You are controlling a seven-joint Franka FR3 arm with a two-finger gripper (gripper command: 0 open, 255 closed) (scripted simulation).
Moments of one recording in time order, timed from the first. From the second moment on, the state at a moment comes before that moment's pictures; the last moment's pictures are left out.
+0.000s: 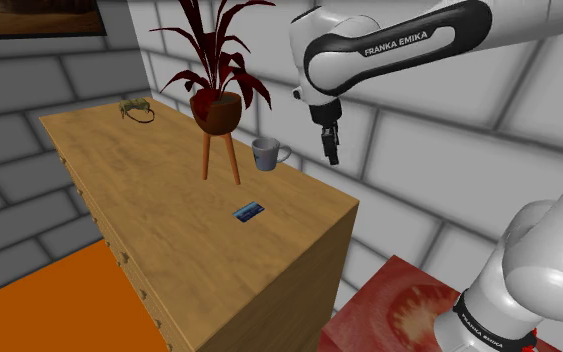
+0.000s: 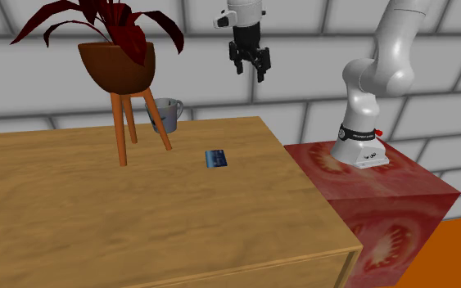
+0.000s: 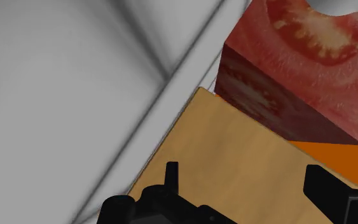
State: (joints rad) arm 0.10 -0.18 0.09 -2.07 -0.24 1.67 -0.42
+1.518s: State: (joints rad) arm 0.35 0.47 0.28 -1.62 -0.63 1.71 -0.85
